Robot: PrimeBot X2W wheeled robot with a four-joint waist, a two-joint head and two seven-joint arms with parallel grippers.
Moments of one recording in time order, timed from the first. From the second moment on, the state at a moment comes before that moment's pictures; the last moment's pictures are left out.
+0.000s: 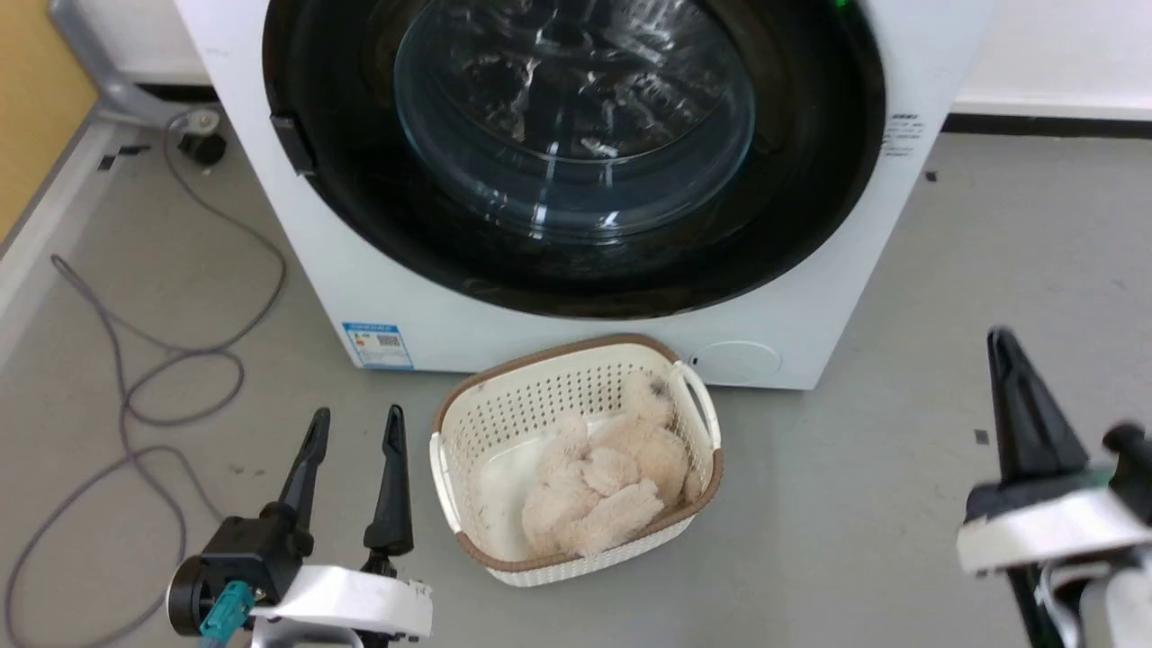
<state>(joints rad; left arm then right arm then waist) -0.03 0.05 -0.06 0.05 -0.21 -0.03 -0.26 -0.18 -0.17 -0.06 0.14 0.18 0.13 -0.26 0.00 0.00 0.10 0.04</state>
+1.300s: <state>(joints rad) 0.04 0.05 -0.09 0.07 -0.17 -0.02 -0.26 0.05 -0.05 -0.11 0.06 0.09 0.13 -0.26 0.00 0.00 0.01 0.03</state>
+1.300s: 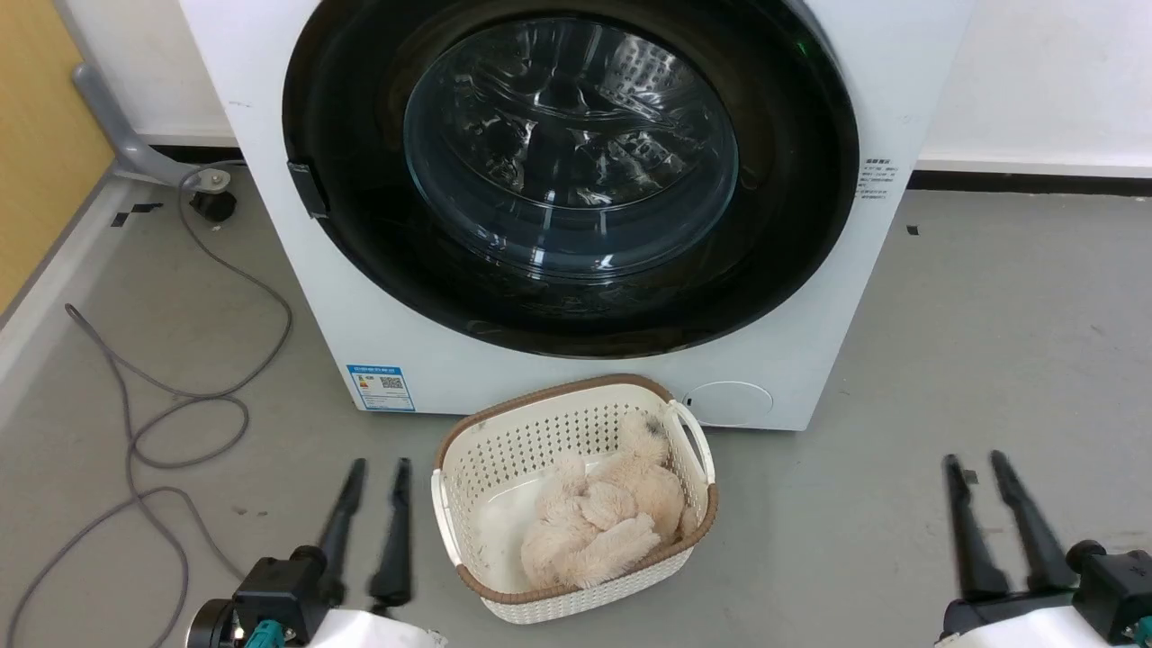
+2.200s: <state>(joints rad) 0.04 0.05 -0.08 0.06 -0.15 -0.02 -0.21 0.05 -0.05 -0.09 0.06 0.08 0.13 -0.21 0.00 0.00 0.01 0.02</state>
